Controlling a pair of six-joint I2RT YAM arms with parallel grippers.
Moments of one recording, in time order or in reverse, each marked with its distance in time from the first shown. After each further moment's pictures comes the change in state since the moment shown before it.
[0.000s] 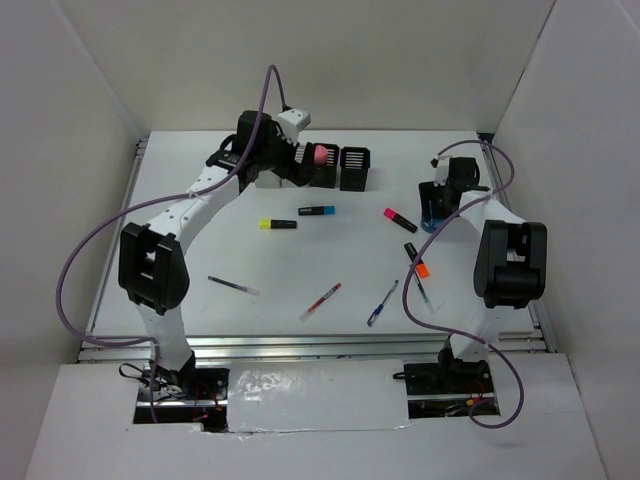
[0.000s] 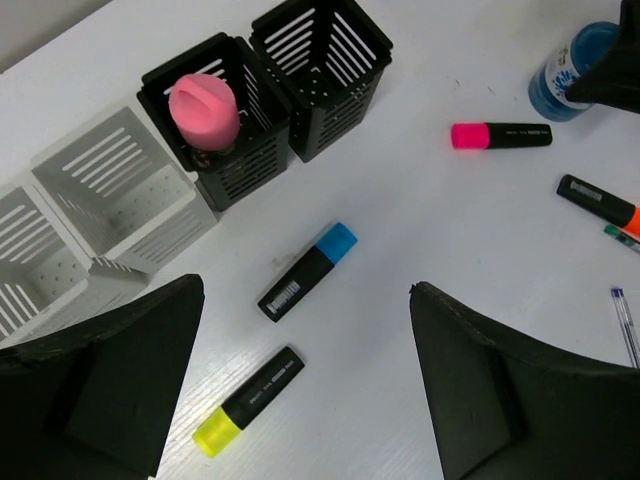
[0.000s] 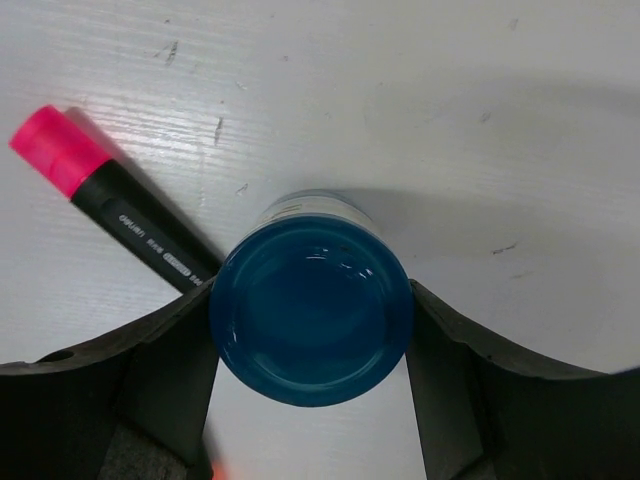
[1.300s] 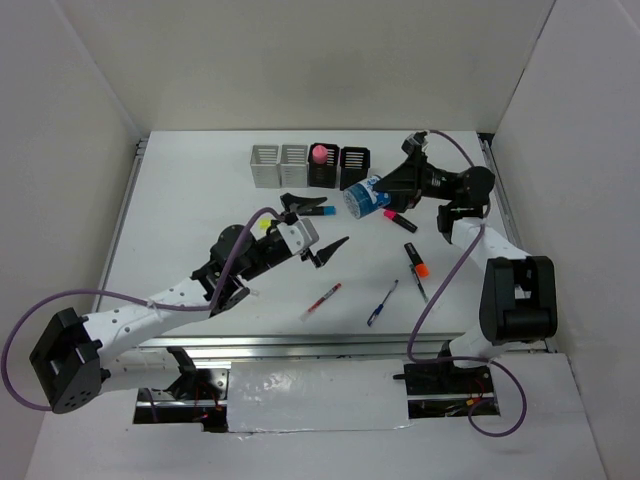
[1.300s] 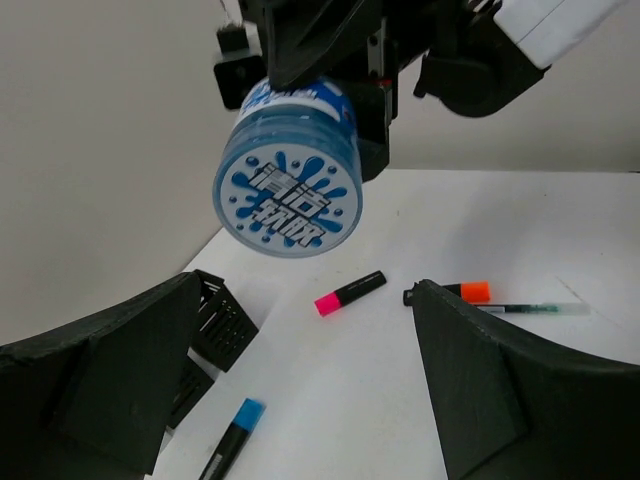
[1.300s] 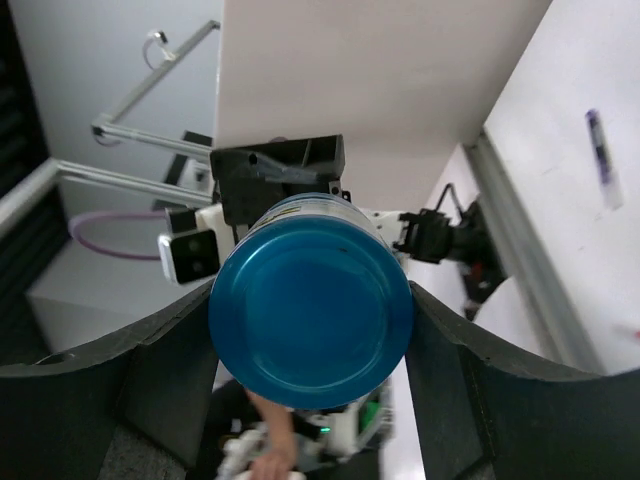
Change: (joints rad) left arm -0.449 -0.702 -0.932 0.921 -0.151 0.238; right arm 0.113 -0.279 -0.257 1.469 -1.317 2.046
